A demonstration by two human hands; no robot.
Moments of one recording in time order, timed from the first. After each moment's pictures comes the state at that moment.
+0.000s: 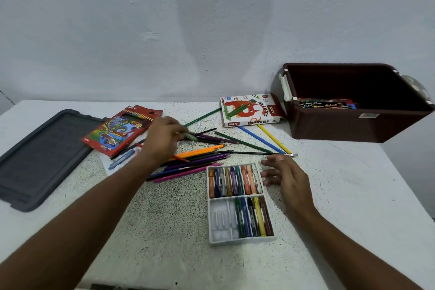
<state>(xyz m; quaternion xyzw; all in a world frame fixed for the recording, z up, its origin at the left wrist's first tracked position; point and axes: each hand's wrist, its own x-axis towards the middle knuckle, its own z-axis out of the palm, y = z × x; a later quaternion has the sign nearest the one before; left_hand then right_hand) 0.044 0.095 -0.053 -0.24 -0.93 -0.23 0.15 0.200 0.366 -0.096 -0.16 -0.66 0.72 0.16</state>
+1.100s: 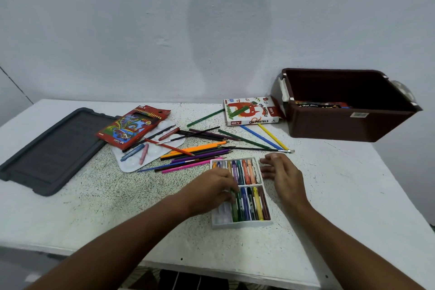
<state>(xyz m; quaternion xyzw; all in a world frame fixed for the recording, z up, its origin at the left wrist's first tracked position) 0.181 0.153 -0.059 -0.45 -0.86 -0.23 -0.04 0.209 0.361 -0.104 -0.16 -0.72 0.66 0.16</state>
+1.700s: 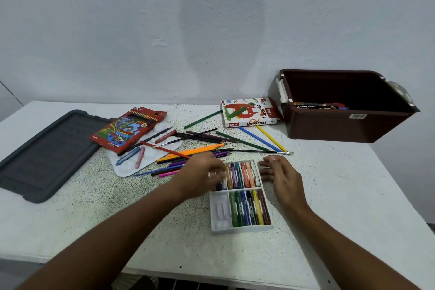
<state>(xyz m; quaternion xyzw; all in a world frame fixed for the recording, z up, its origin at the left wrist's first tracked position) 0.147 0.146 -0.054 -0.37 -0.89 -0.26 0.00 0.211 0.357 -0.098 -0.17 -0.72 0.66 0.16</state>
